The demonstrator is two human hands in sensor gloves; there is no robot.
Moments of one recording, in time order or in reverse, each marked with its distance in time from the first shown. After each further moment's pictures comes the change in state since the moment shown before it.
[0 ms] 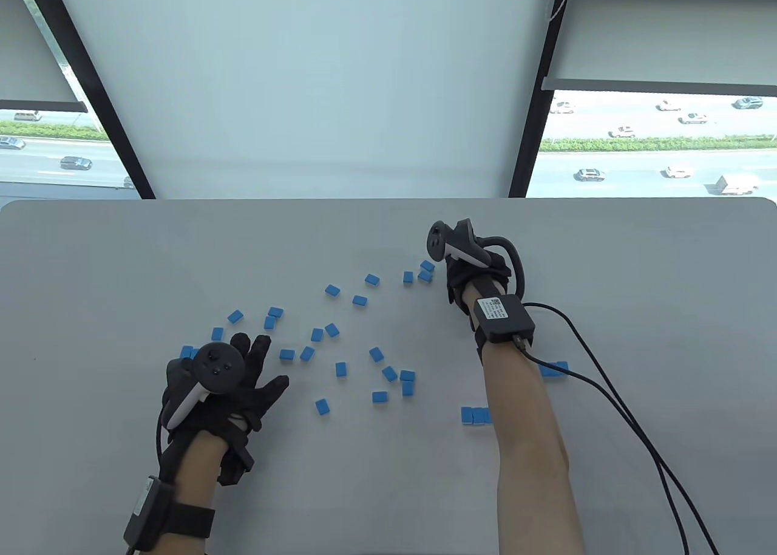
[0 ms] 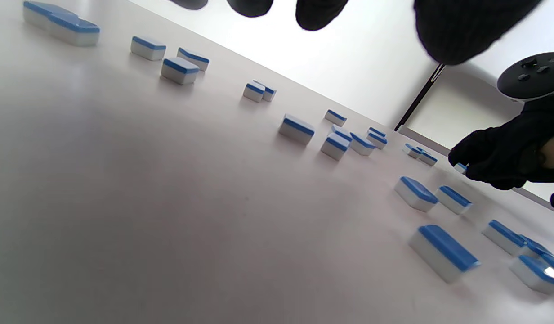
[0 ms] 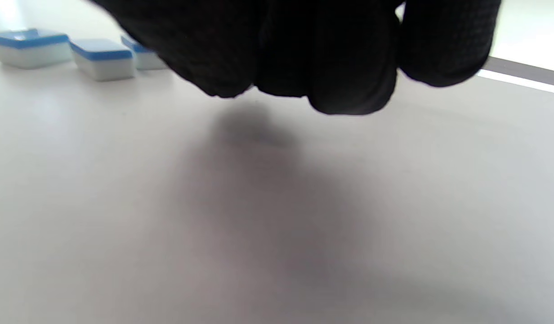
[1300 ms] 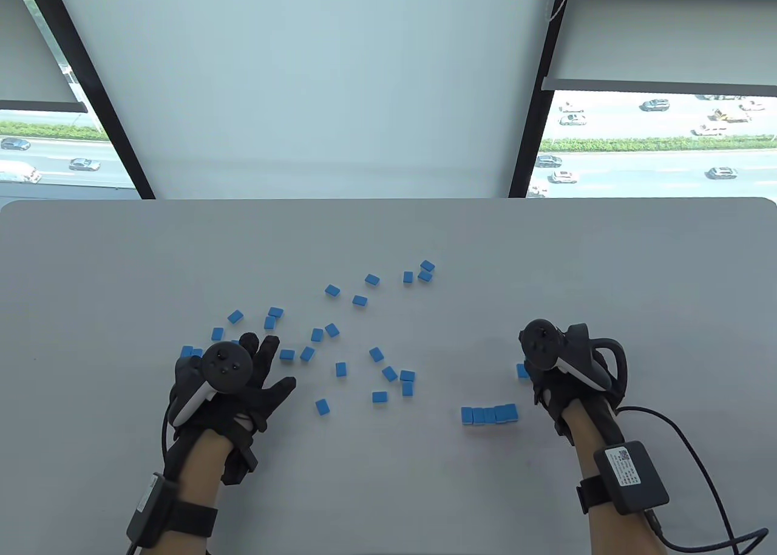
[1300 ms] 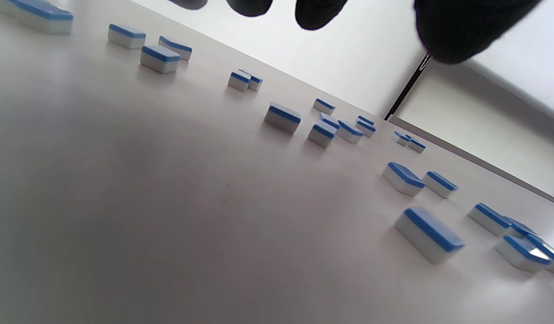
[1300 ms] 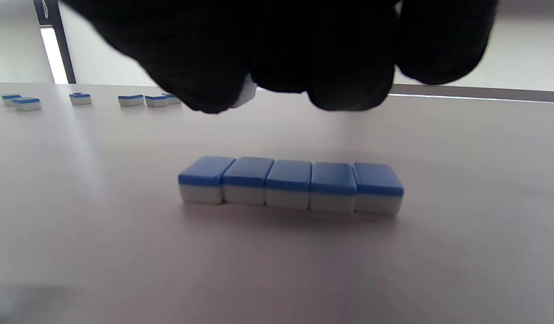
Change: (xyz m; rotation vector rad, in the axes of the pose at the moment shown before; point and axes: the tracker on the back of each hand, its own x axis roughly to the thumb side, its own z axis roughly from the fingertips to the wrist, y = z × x) left_hand 0.011 -0.002 0.000 -0.027 -0.034 -0.023; right_hand -0.102 0.048 0.192 -0.181 -0.020 -0.142
